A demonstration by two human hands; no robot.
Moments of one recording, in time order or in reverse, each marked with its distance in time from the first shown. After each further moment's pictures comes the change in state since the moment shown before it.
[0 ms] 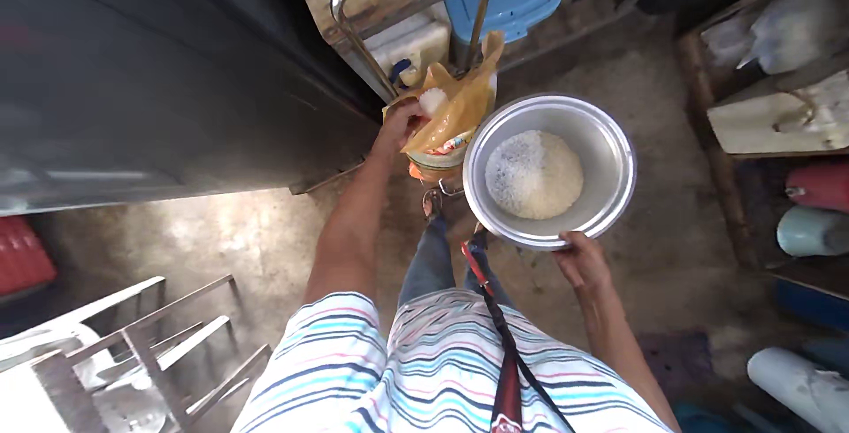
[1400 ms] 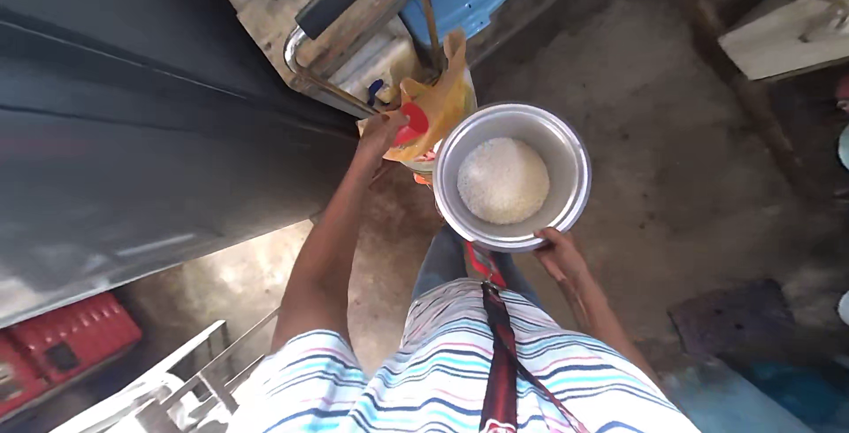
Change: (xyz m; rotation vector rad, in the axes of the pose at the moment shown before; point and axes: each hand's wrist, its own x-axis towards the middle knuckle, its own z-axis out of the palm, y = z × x) left_hand -0.061 0.088 0.039 0.681 0.086 -0.180; right_hand -0.015 0.033 0.015 0.132 0.000 0.143
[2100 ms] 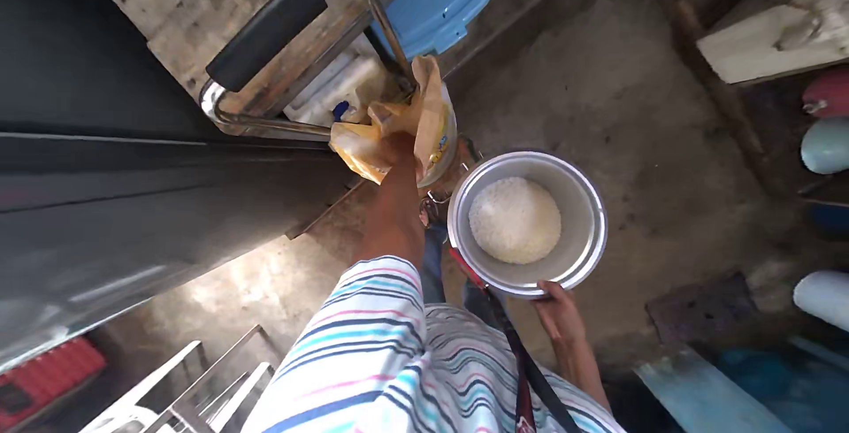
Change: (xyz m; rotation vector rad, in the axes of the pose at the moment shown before) left_hand 0.139 -0.021 0.142 0.692 0.192 -0.183; right_hand 0.006 0.015 -0.032 0.171 0.250 -0.024
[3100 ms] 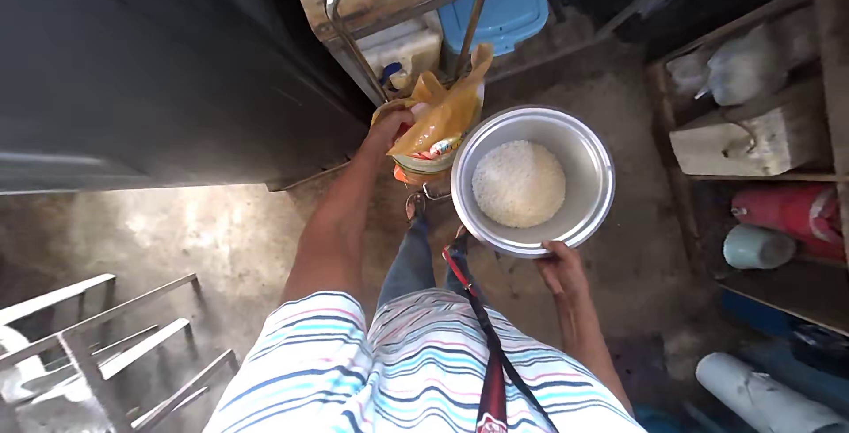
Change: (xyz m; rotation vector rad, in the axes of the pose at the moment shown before) left_hand -0.042 -0.120 -0.067 -1.231 -0.276 0.177; right_hand -0.007 -0.055 0.029 -0.277 -0.282 -0.179
